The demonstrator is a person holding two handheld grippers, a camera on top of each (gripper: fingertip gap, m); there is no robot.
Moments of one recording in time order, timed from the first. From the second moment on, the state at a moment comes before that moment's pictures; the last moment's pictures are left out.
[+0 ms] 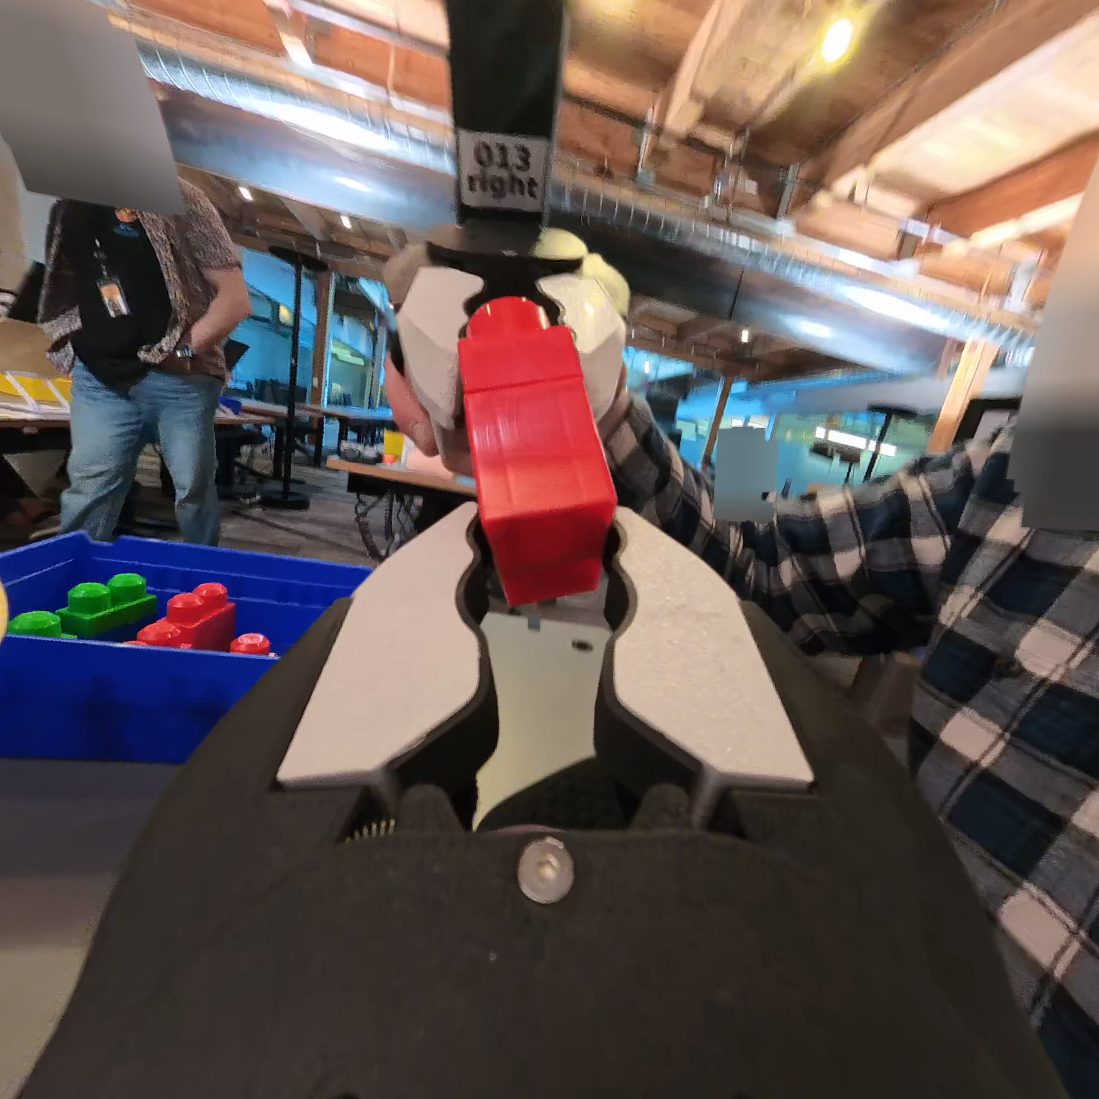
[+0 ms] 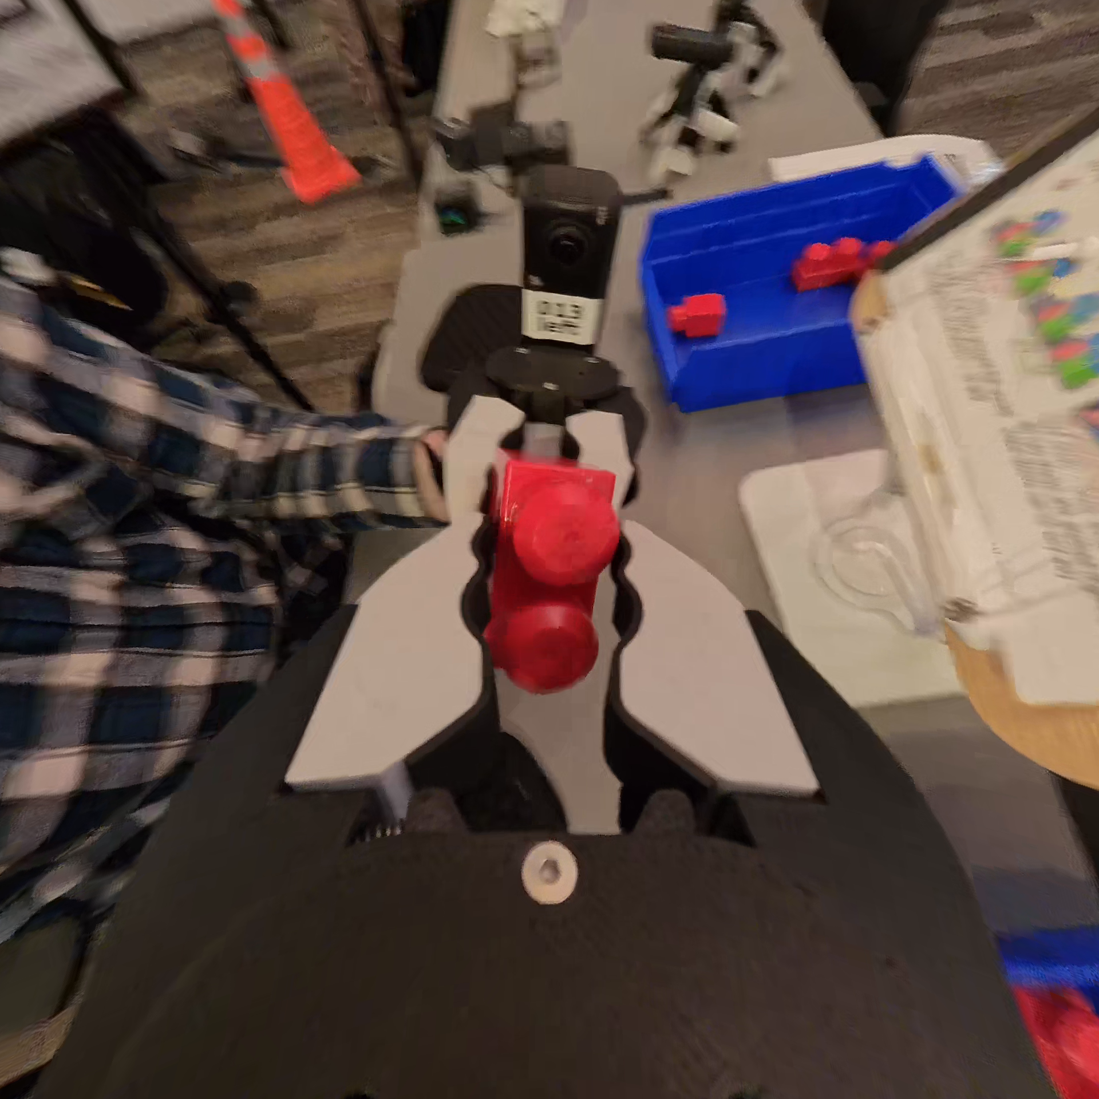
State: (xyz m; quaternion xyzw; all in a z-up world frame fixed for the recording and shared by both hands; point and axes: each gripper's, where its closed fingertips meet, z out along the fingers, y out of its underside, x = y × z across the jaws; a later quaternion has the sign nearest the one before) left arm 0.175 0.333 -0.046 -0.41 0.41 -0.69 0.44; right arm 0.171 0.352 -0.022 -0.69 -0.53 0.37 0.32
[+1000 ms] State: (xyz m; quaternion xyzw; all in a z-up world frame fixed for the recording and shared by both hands) left arm 0.197 0.336 -0.033 -0.45 0.35 -0.70 0.43; right arm 0.202 0.364 -0.040 -0.51 -0.69 -0.22 0.46
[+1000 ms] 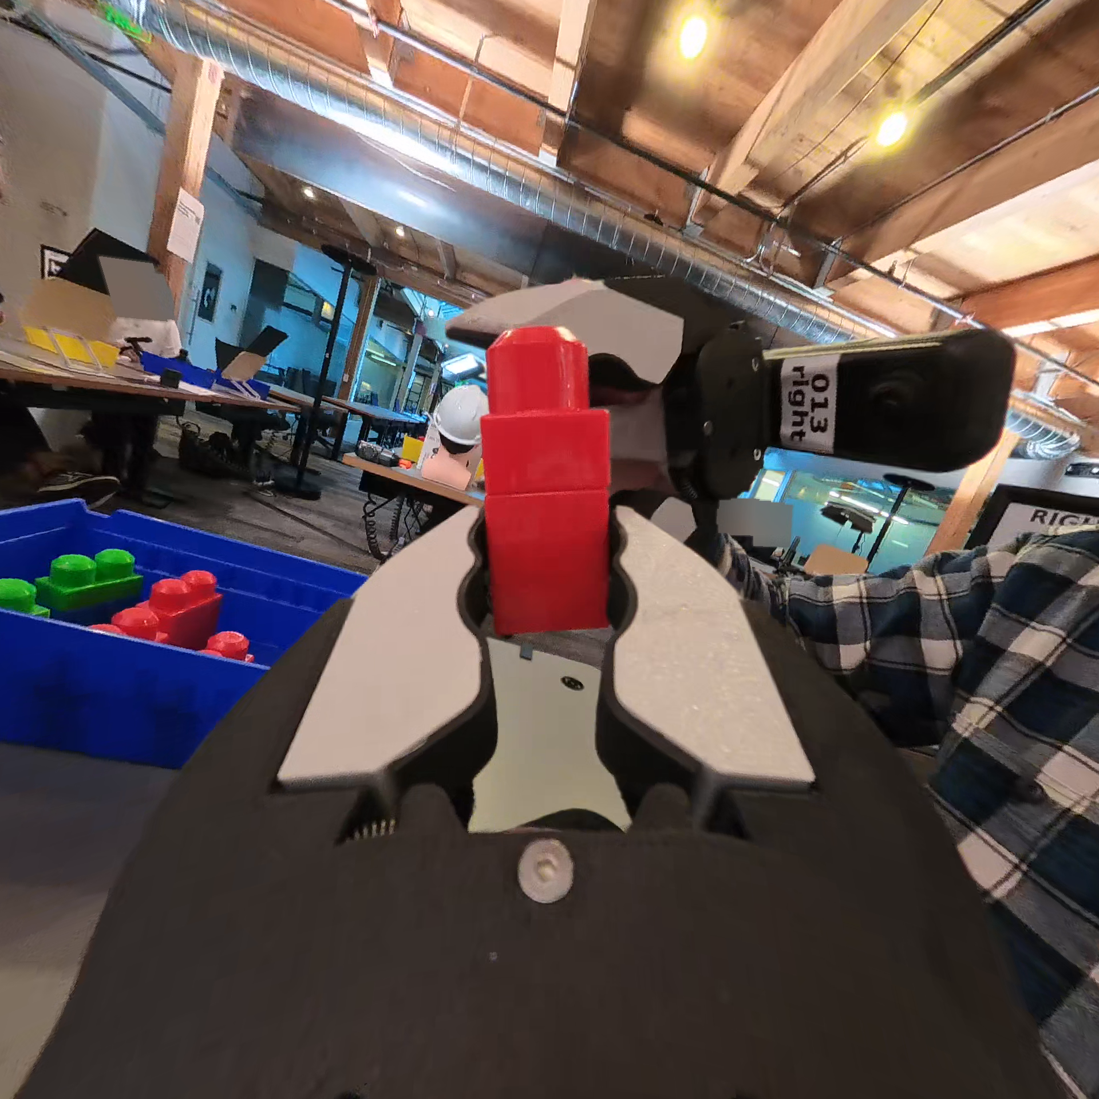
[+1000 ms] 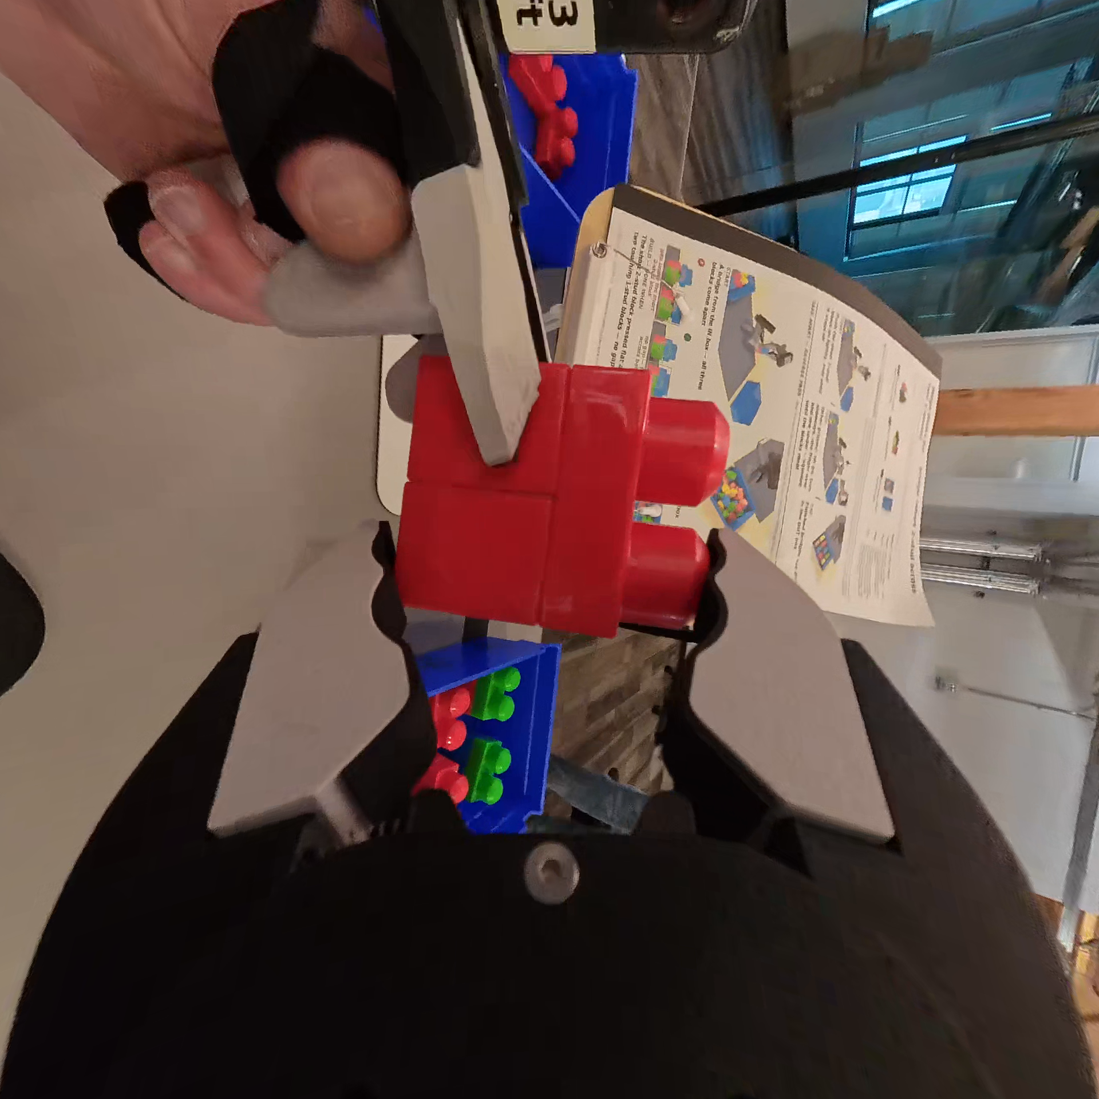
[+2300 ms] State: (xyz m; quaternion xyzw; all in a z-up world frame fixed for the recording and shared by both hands) left arm 0.227 0.340 -0.056 -0.47 0.44 -0.56 0.52; right arm 0.223 0.348 -0.042 -0.64 -0.72 0.14 0.21
